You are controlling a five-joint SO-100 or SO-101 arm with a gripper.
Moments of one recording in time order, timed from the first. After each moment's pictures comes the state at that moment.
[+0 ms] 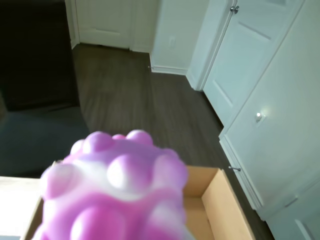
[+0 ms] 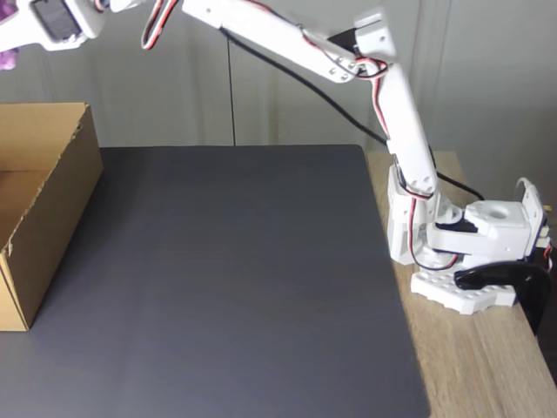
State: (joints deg) arm 14.0 64.3 41.9 28.3 189.5
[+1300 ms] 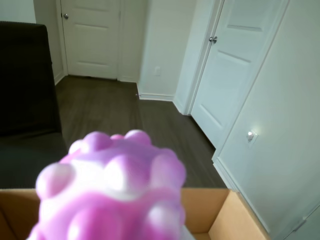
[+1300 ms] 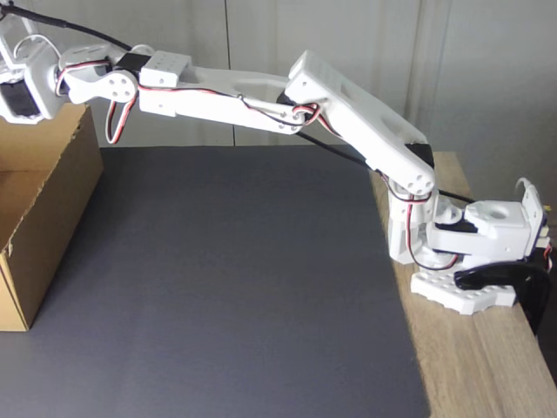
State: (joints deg) arm 17.2 35.7 29.8 2.3 189.4
